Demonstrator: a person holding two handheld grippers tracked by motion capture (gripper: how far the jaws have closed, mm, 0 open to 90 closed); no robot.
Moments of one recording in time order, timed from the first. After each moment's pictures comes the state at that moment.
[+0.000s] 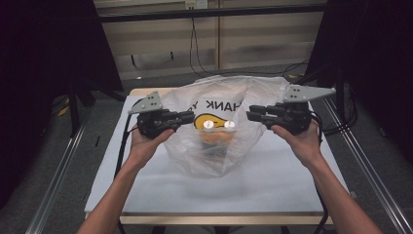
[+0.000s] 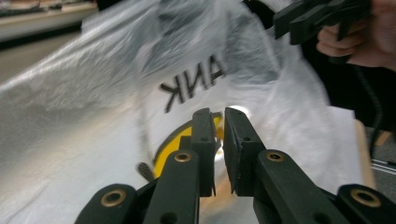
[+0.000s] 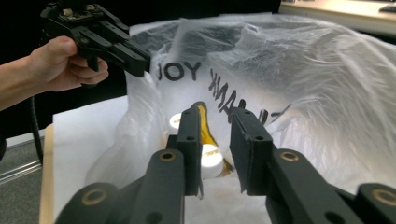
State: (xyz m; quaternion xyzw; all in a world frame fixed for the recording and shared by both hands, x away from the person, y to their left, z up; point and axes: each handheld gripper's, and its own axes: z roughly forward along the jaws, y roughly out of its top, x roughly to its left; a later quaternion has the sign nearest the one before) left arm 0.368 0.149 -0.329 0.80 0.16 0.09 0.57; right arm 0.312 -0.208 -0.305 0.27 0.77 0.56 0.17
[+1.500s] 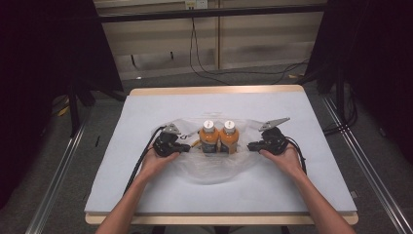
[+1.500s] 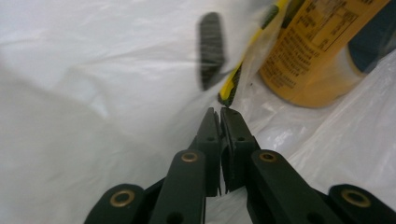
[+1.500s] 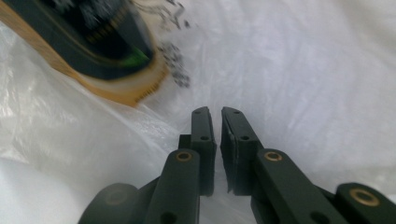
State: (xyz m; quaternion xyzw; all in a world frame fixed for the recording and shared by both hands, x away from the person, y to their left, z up) left arm 0.403 0.161 -0.480 0.89 0.27 0.04 0.38; right arm 0.360 -0.219 -0.476 0.38 0.84 0.38 0.08
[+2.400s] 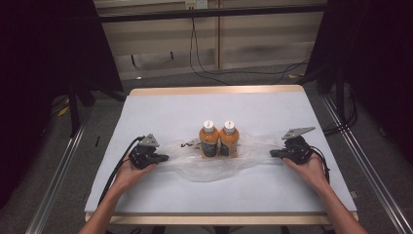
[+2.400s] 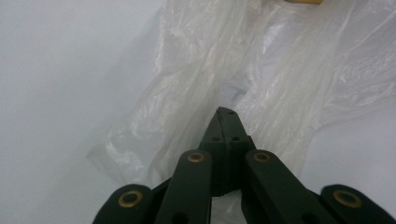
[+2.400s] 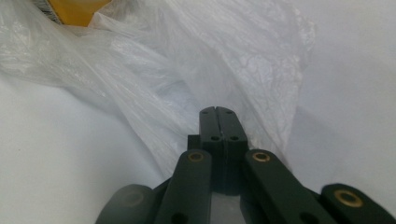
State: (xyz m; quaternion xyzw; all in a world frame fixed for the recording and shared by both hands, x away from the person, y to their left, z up) left arm 0.366 0.225 -0.474 0.90 0.26 0.07 0.34; right arm 0.322 -0.276 -0.479 0.42 0.83 0.35 0.11
